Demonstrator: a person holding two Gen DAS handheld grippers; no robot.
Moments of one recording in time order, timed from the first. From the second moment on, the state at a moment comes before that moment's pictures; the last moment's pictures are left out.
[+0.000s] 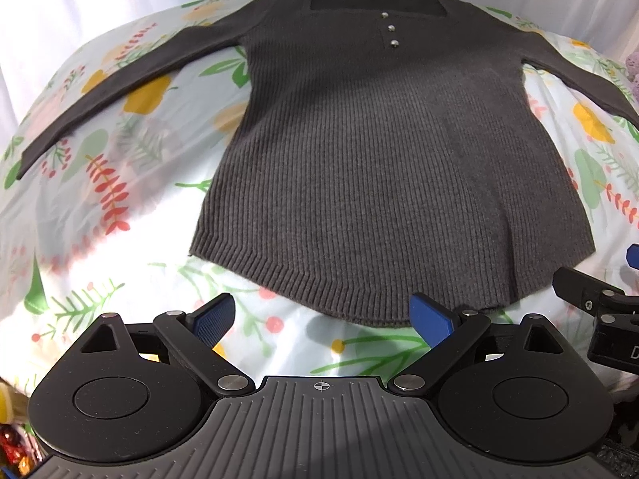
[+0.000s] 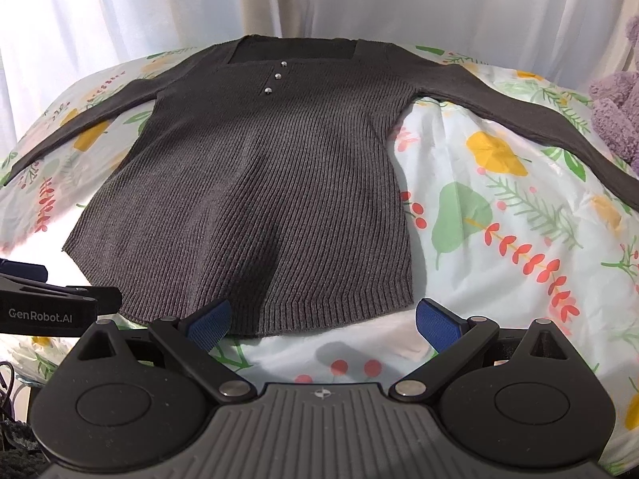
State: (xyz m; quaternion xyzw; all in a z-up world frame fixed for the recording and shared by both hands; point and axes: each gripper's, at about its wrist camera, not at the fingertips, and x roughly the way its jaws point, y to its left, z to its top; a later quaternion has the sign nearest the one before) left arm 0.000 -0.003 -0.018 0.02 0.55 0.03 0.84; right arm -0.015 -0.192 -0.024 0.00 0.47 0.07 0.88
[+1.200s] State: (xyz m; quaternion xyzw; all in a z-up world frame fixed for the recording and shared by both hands) left arm 0.121 0.005 -0.066 -0.02 0.53 0.04 0.85; right arm 0.088 -0.590 -0.134 0.56 0.15 -0.29 0.76
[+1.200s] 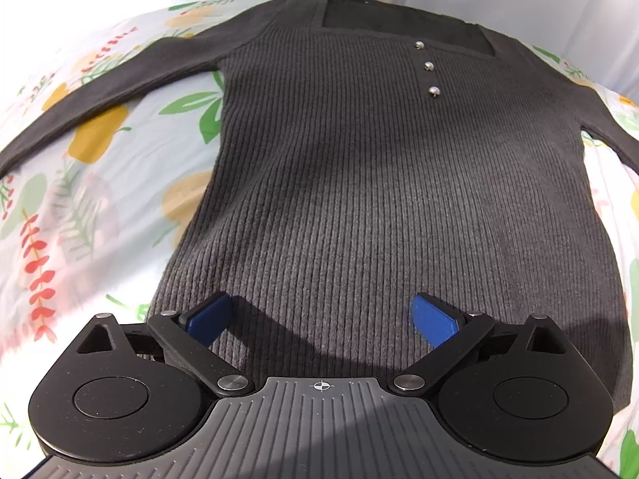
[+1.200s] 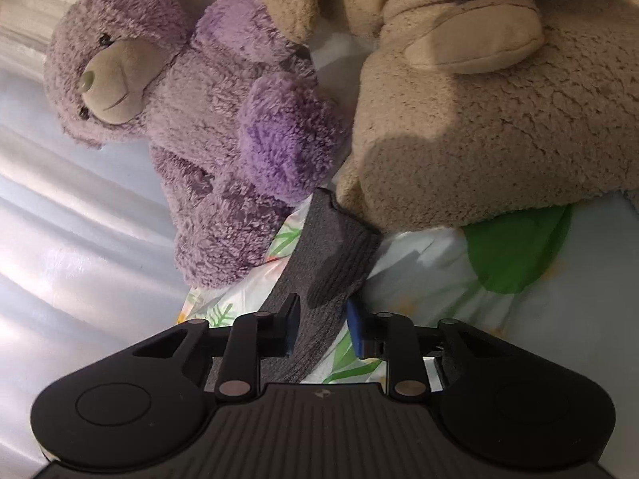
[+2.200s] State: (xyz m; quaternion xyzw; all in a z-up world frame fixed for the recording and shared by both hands) left arm 0.228 0.017 -0.026 -0.19 0.46 -0.16 0.85; right arm 0.228 -0.217 -0.089 0.21 0.36 0.16 0.89
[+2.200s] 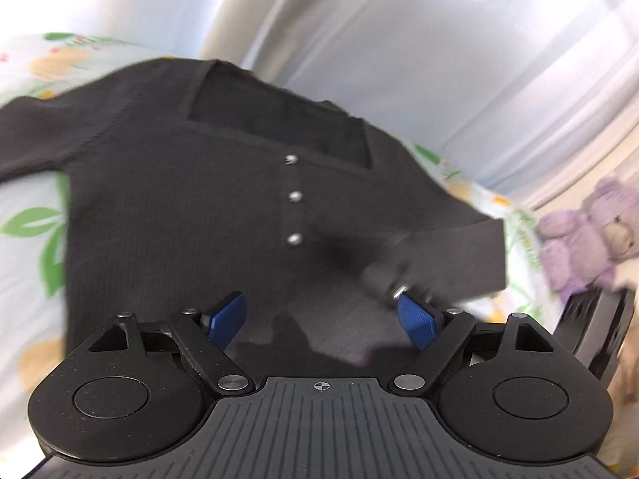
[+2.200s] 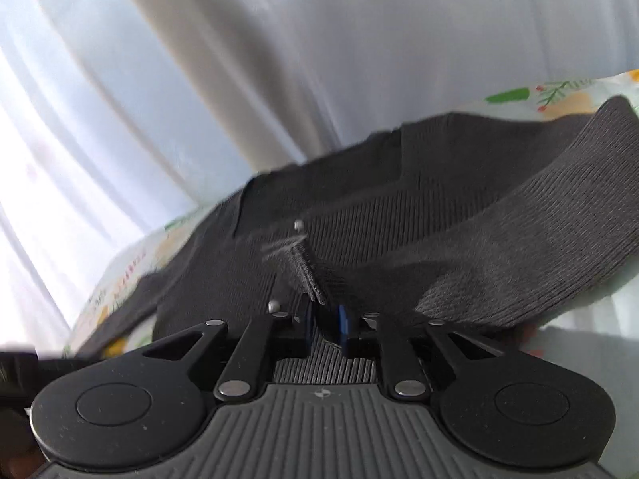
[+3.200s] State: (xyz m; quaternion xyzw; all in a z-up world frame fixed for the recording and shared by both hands) left arm 0.294 0.000 -0.087 -0.27 0.53 -0.18 0.78; right arm 0.141 -0.277 -0.101 0.31 0.36 0.08 0.88
